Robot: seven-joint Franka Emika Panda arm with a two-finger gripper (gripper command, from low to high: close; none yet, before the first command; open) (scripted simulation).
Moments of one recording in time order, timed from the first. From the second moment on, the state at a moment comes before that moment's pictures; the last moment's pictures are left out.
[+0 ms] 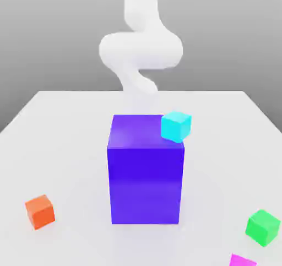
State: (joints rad) arm 0.04 -0.71 -0.01 -2.29 0.01 2.32 0.74
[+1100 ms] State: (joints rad) arm 0.32 0.49 0.02 -2.16 -0.02 2.65 0.05
